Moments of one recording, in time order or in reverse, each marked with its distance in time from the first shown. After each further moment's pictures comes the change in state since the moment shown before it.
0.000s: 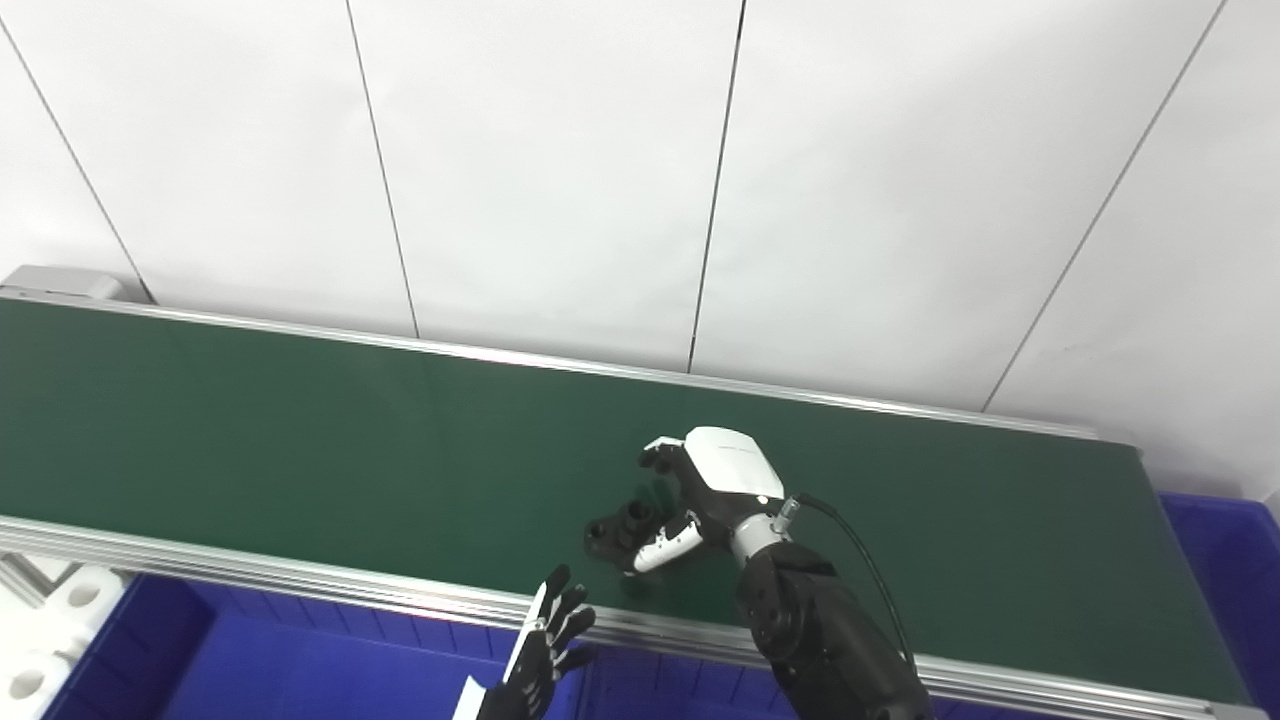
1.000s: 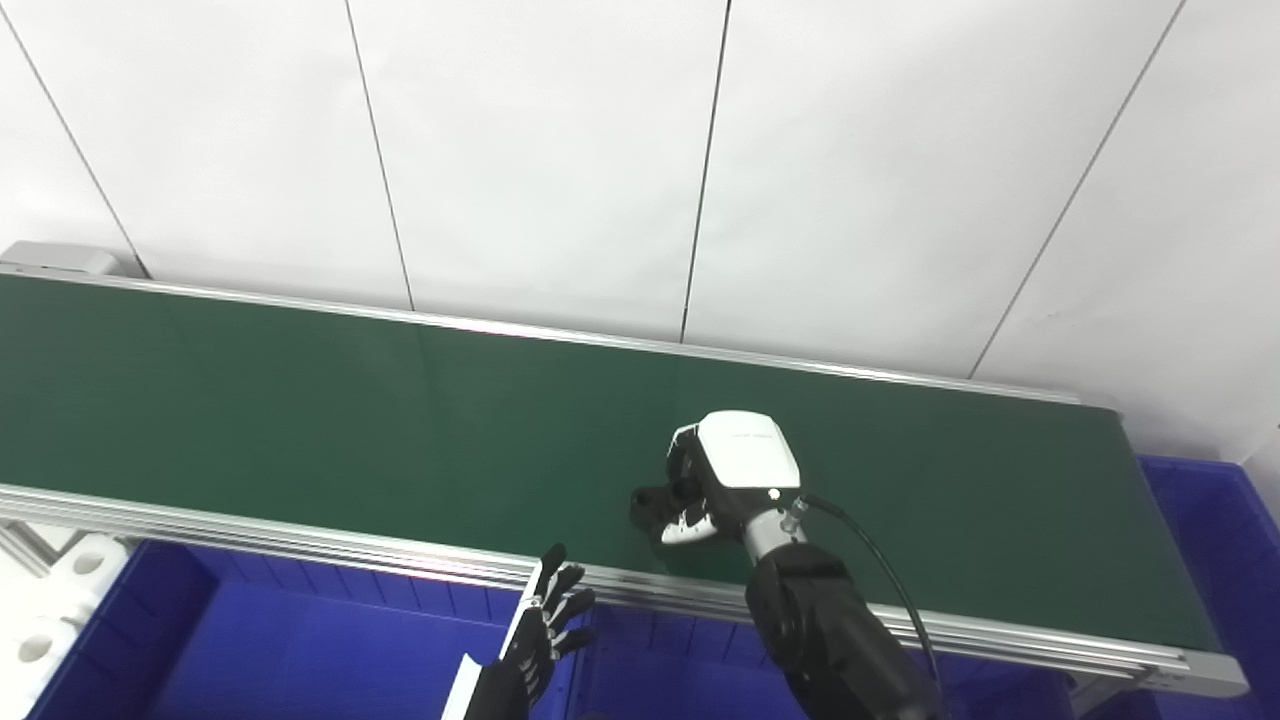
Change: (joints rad) left arm 0.014 0.006 -0.011 -0.031 -0.044 0.041 -0.001; right arm 0.097 -0.097 0.152 -0.151 -0.076 0.088 -0.120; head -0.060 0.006
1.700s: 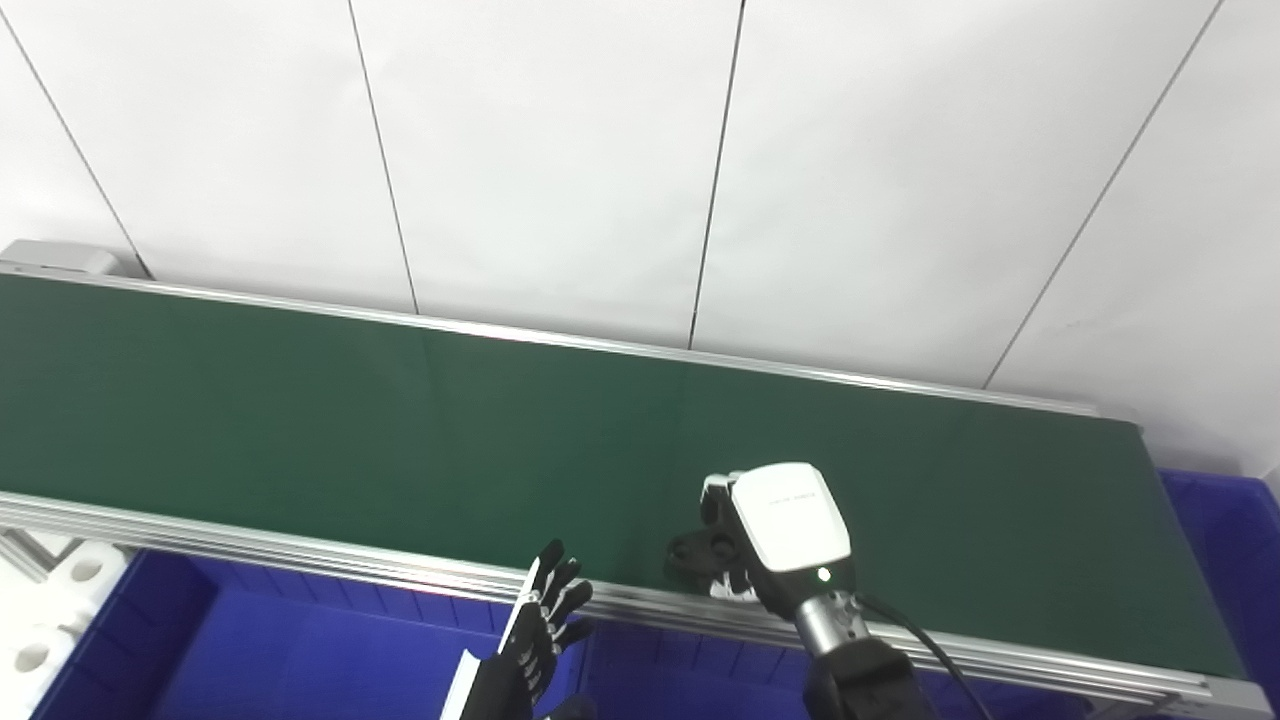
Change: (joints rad) left arm -0.042 0.006 0.002 0.035 -0.066 0.000 -0.004; right arm 0.174 -0.160 0.025 -0.273 -0.157 -0.039 -0.108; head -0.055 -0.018
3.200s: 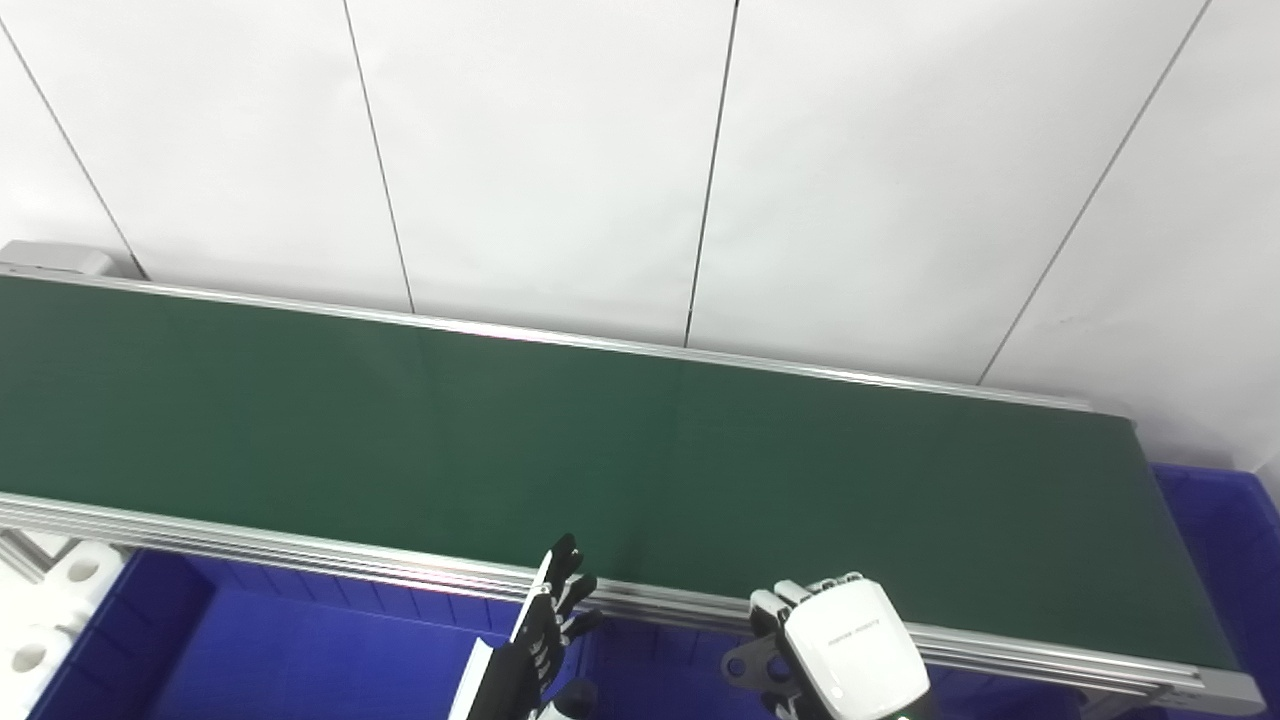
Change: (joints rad) left arm -0.044 0.002 0.005 0.041 0.010 0.002 -0.011; right arm 0.291 -0.149 -0.062 -0.240 -0.226 -0.112 -0.063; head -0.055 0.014
